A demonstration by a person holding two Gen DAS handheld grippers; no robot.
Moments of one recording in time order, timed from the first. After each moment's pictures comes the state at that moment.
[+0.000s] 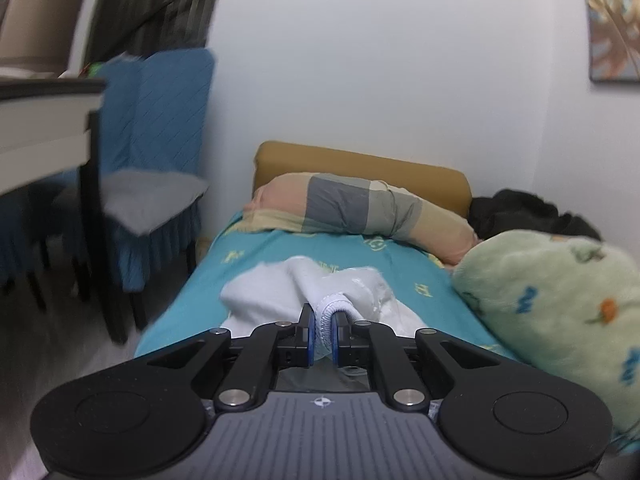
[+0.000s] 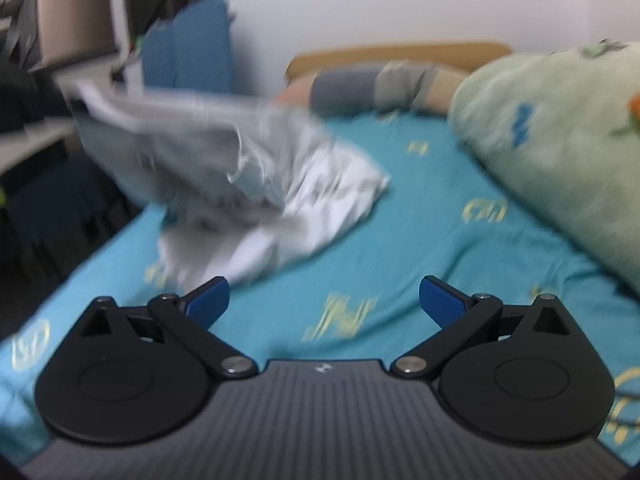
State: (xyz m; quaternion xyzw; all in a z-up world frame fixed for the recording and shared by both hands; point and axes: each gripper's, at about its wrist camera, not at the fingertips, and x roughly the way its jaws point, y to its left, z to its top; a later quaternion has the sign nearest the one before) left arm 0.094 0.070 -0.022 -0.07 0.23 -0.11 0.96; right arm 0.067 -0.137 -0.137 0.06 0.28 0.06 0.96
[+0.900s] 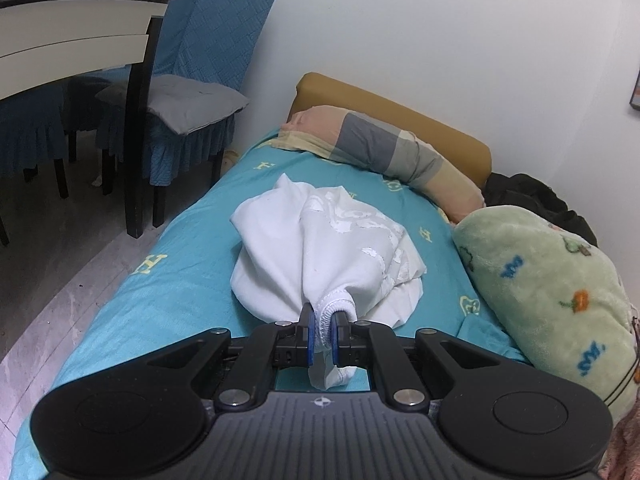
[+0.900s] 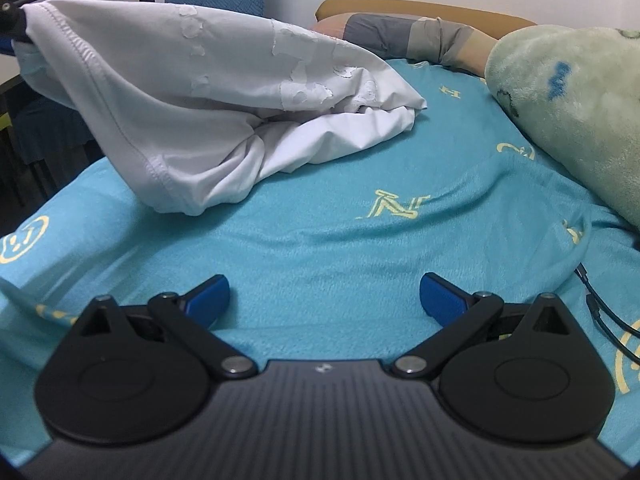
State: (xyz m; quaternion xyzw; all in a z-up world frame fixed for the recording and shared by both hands) left arm 0.043 0.105 -0.028 -0.13 0.33 -0.08 0.93; right arm 0.045 -0.099 -0.168 0.00 0.33 0.06 0.94
